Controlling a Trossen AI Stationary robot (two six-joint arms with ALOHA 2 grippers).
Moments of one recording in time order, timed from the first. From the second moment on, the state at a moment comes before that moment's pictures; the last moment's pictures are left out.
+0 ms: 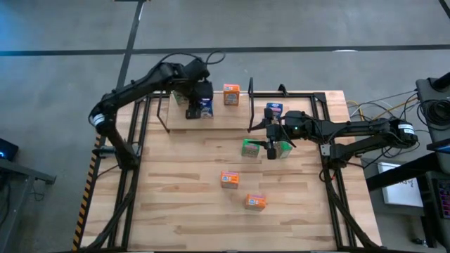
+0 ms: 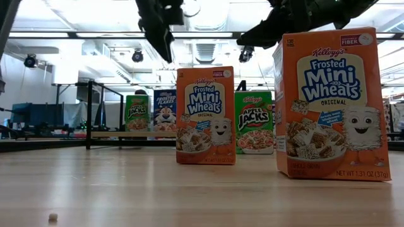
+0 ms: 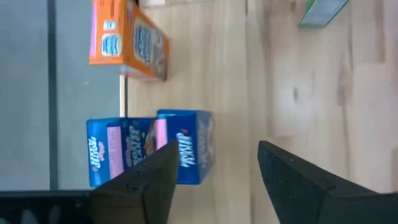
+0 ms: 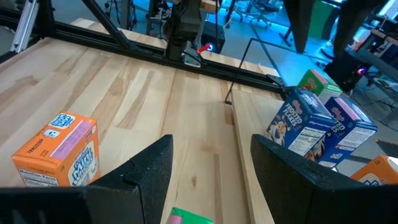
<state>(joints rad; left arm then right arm) 0.48 1.68 1.83 -1.24 -0.01 0.53 -0.15 1.15 0.72 0.16 -0.13 -0.31</state>
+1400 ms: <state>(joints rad) 0.18 0.97 0.71 -0.12 -0.02 0.17 -0.08 1.15 0.81 -0.16 -0.01 0.11</state>
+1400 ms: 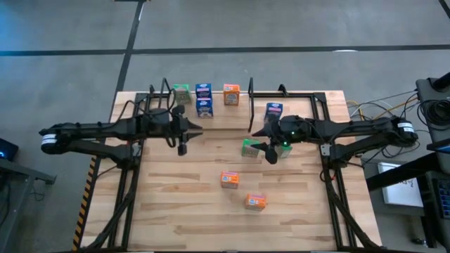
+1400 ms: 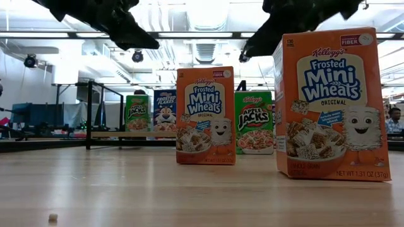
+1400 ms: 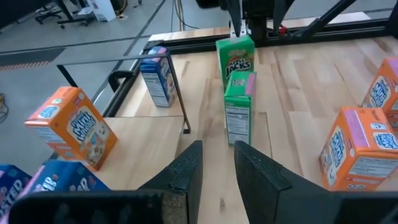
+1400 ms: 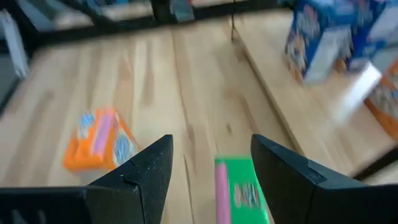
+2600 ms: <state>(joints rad) 0.18 1.00 0.70 -0.09 -0.02 0.17 -0.04 1.33 0.86 -0.41 0.16 0.12</state>
